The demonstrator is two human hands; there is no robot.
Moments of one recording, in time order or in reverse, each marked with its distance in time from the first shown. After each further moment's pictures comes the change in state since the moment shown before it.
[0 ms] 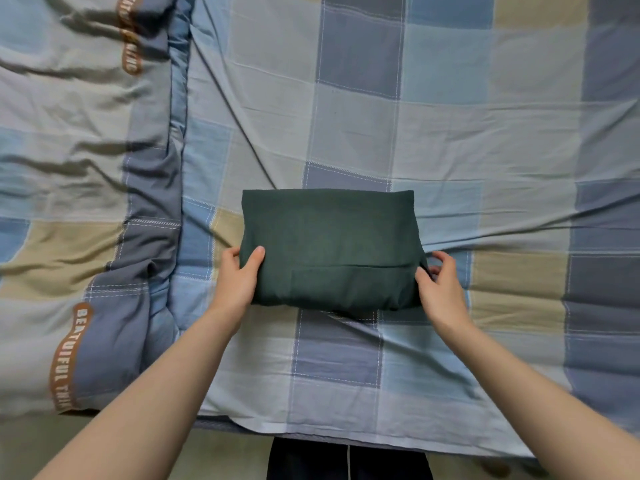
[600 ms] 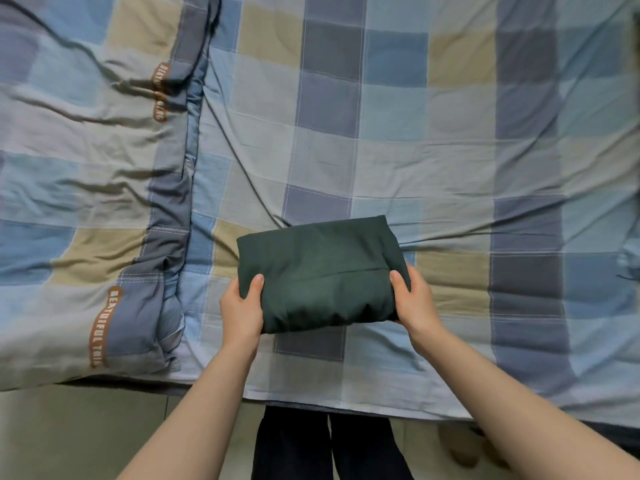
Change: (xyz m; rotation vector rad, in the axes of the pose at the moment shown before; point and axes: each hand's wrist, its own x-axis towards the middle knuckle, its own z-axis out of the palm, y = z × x) left_hand -0.136 0.020 0.018 -0.165 0.139 0.129; right_hand -0.083 -0.028 -0.060 0.288 -0.113 -0.069
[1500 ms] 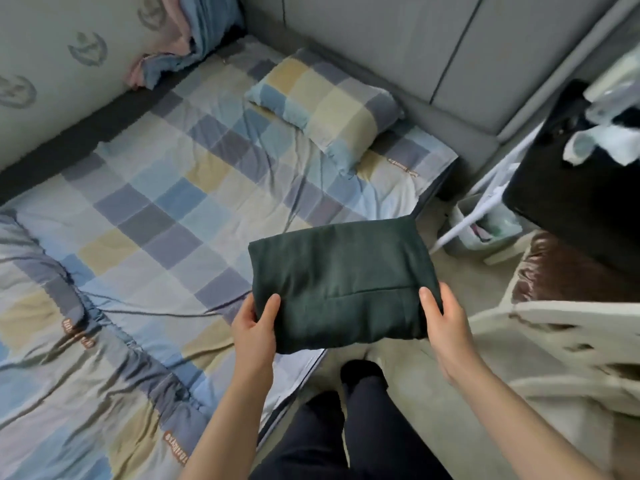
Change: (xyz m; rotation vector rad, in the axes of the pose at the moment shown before) left_hand -0.291 0.211 -0.132 0.186 -0.976 0.251; right_hand -0.493 -0.032 -0.059 0.534 0.891 -0.113
